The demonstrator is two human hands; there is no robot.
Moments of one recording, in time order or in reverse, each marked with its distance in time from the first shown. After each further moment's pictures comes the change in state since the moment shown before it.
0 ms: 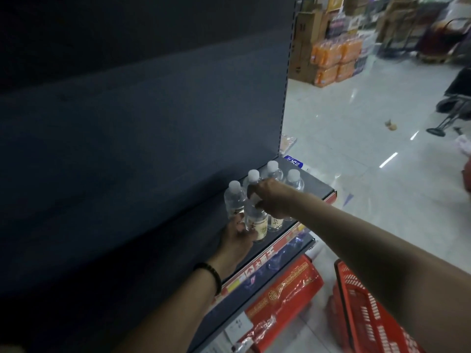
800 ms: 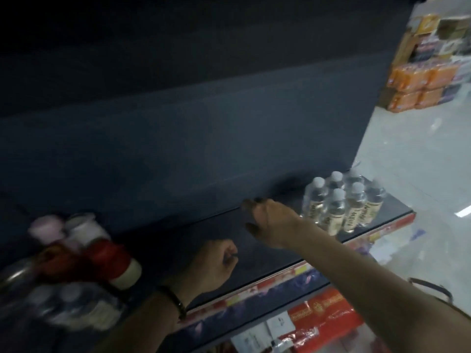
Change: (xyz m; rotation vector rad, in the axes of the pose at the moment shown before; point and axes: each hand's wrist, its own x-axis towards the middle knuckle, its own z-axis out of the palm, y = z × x) left_hand -0.197 -0.043 -0.219 0.931 0.190 0.132; right_hand -0.045 -0.250 0.018 0.005 0.069 -0.228
